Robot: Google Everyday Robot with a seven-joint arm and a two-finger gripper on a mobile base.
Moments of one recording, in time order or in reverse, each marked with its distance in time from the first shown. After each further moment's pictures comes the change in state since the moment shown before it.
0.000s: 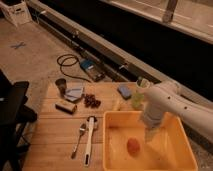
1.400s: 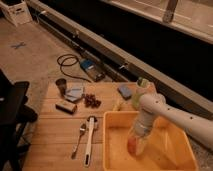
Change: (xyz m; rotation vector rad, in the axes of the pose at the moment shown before) arm -0.027 0.015 0.110 -0.299 -0.279 -0.012
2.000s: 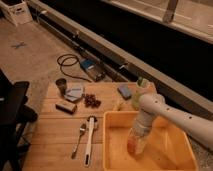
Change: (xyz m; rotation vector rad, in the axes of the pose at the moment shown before) arm 0.003 0.002 -0.005 0.012 0.022 0.000
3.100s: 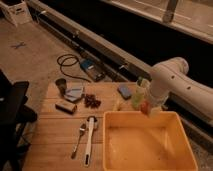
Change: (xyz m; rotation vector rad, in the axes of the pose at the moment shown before) arm 0.001 -0.039 -0.225 0.501 0.334 0.012
